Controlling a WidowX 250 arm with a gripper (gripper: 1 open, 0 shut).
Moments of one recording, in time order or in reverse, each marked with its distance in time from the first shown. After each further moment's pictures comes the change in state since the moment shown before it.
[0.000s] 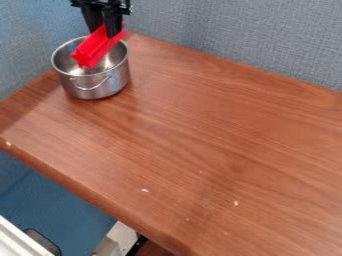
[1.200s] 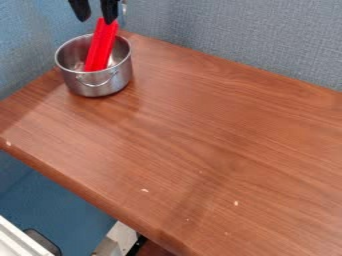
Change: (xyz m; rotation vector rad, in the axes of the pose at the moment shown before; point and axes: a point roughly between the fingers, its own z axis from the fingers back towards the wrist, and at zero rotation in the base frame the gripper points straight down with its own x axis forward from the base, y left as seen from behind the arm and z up) arm 0.024 0.029 0.019 -0.007 -0.125 0.061
